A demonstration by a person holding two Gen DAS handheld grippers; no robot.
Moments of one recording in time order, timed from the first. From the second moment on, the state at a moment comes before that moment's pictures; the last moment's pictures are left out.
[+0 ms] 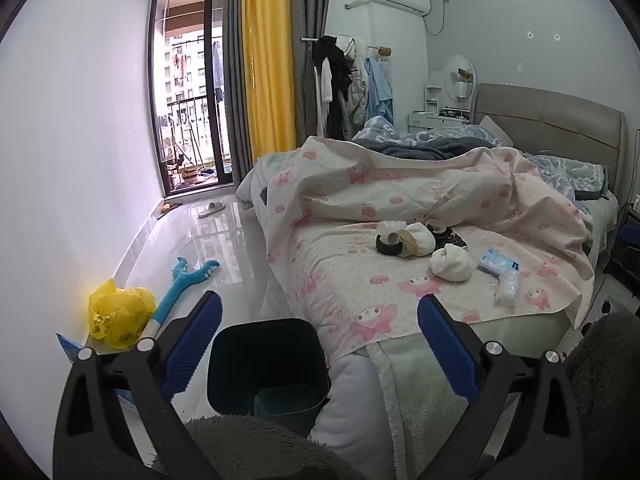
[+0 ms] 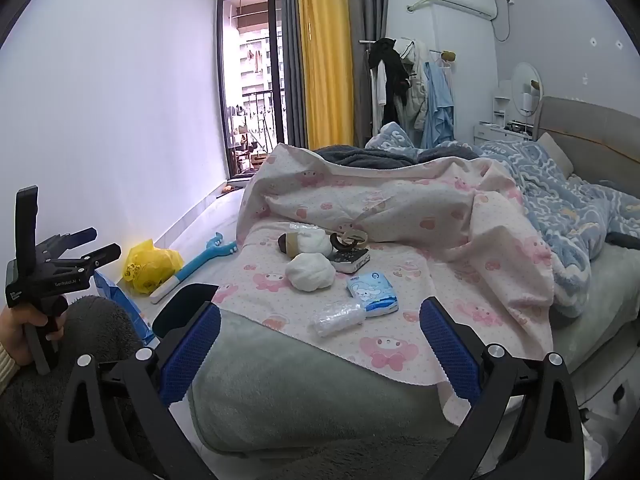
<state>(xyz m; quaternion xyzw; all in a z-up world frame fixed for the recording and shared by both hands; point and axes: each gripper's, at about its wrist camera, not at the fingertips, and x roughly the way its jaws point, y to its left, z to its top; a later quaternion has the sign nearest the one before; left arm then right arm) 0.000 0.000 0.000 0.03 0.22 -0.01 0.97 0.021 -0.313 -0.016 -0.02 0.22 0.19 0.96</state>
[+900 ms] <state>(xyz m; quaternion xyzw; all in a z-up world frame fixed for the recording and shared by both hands) 0.000 0.000 0.000 0.03 0.23 -0.01 0.97 0.021 -0.313 -0.016 -0.02 0.22 0.19 0.96</state>
